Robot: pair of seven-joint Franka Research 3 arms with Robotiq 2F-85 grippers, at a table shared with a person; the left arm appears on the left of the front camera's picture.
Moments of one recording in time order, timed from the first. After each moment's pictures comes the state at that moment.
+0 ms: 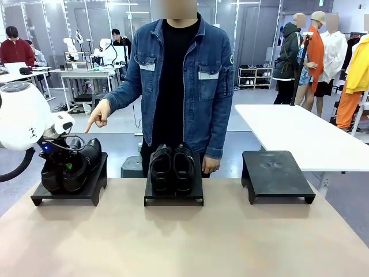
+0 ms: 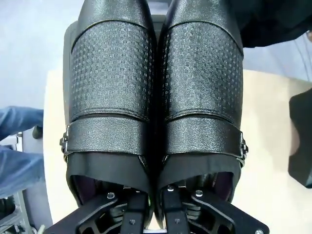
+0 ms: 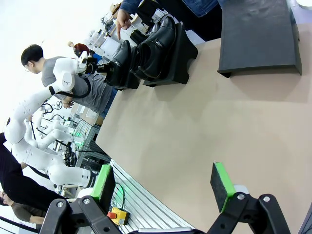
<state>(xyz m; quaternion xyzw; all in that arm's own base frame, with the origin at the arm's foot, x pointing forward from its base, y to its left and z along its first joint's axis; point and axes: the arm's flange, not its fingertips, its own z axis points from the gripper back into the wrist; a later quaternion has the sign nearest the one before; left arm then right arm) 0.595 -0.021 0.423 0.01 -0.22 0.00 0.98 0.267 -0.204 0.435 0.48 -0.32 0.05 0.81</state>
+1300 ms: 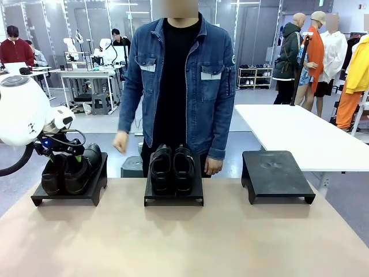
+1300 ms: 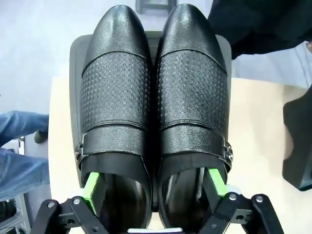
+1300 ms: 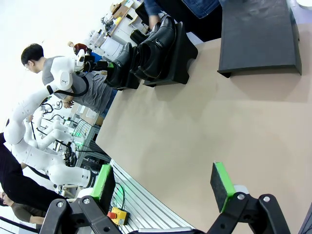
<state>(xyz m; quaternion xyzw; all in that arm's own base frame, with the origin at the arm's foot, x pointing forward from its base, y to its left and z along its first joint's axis) 0.596 -0.025 0.440 0.01 -0.24 0.00 0.97 0.267 -0.204 0.435 0.48 -0.32 0.05 0.81</state>
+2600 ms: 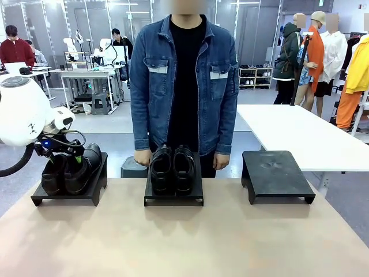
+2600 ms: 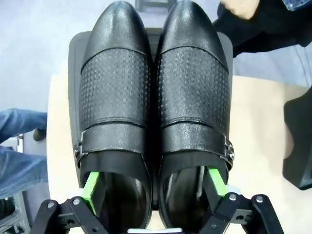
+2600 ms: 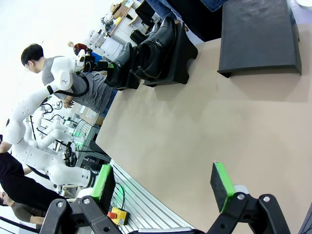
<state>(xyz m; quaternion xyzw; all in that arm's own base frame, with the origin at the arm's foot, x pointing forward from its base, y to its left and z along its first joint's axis) 0.595 -0.022 0.440 0.01 -0.23 0.01 0.97 0.267 -0.204 0.435 0.48 -0.32 0.05 0.81</state>
